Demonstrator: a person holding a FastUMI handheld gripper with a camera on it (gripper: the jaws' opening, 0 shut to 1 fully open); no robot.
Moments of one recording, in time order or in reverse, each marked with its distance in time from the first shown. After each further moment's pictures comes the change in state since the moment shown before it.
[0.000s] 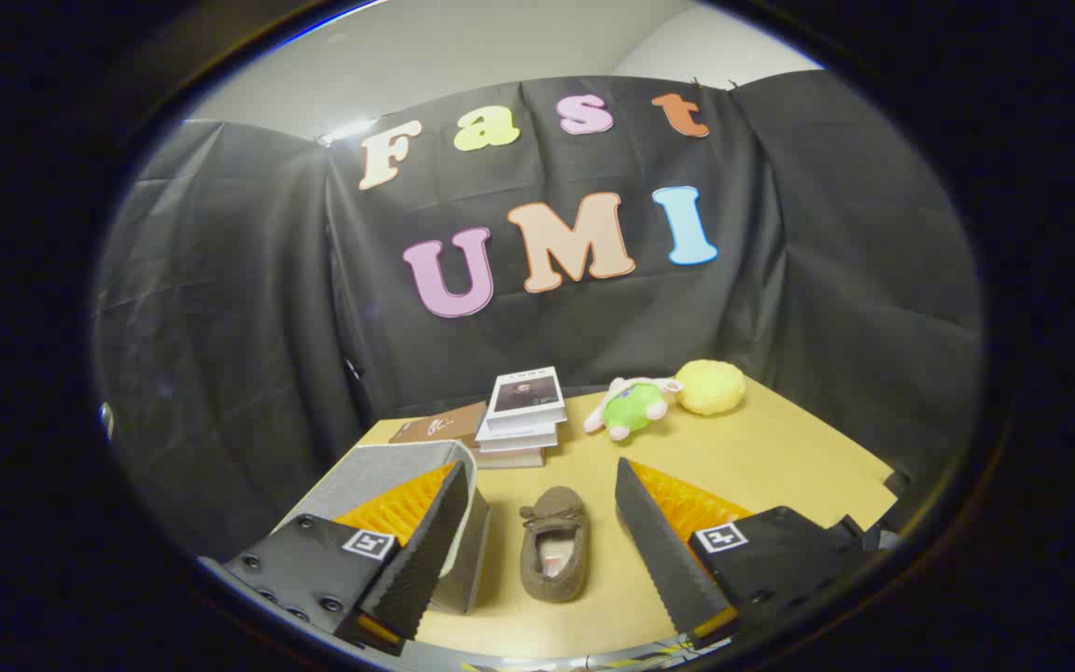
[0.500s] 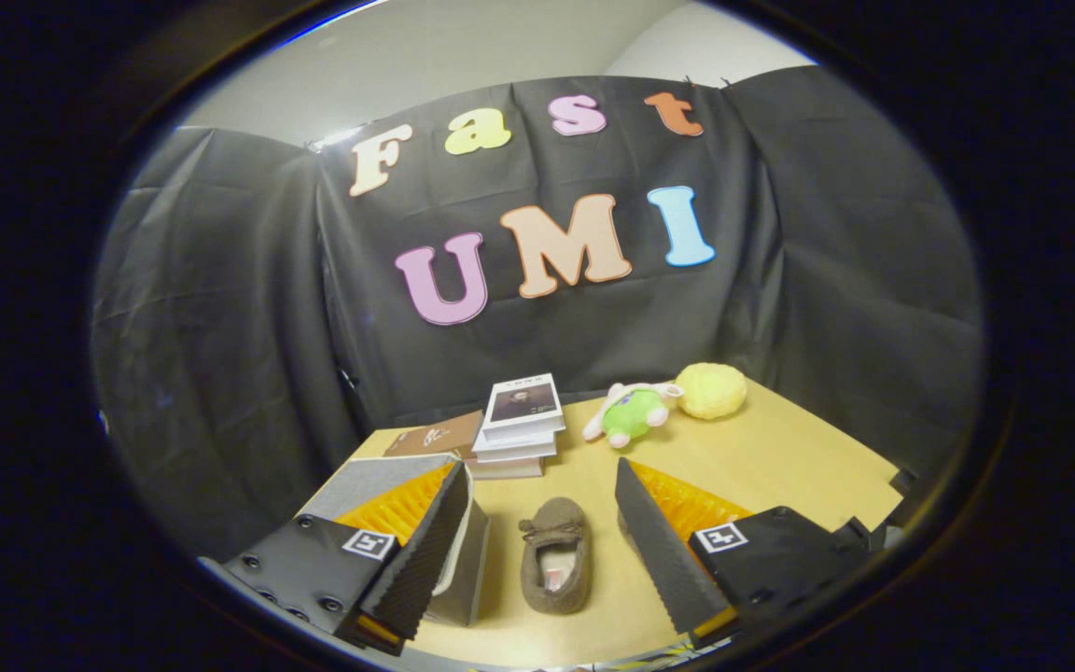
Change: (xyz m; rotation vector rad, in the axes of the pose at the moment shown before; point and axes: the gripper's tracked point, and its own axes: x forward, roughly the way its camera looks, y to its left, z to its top) arm 0.020 0.003 0.007 0.021 -0.009 -0.003
